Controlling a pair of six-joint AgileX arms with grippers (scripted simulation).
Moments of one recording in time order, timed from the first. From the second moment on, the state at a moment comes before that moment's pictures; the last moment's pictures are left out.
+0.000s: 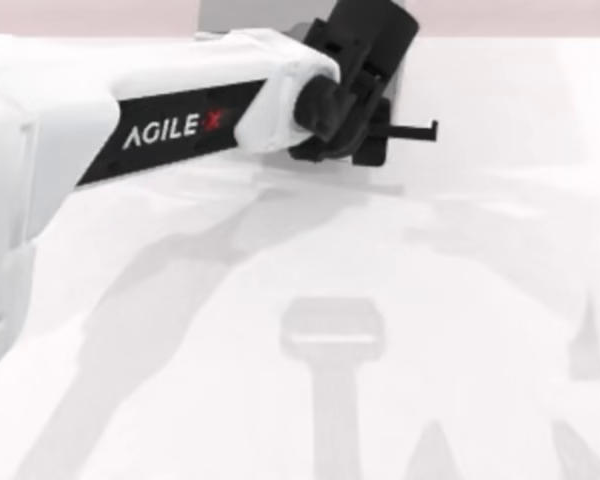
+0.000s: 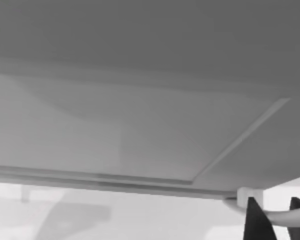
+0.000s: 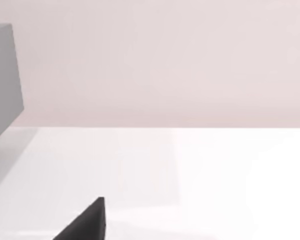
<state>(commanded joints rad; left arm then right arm) -0.70 2.15 1.65 -0.42 -0.29 -0.41 0.00 0.00 0.00 0.00 0.00 0.00</state>
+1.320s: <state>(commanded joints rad) -0.69 2.12 1.61 -0.39 -0.28 -0.38 0.00 0.00 0.00 0.00 0.00 0.00</state>
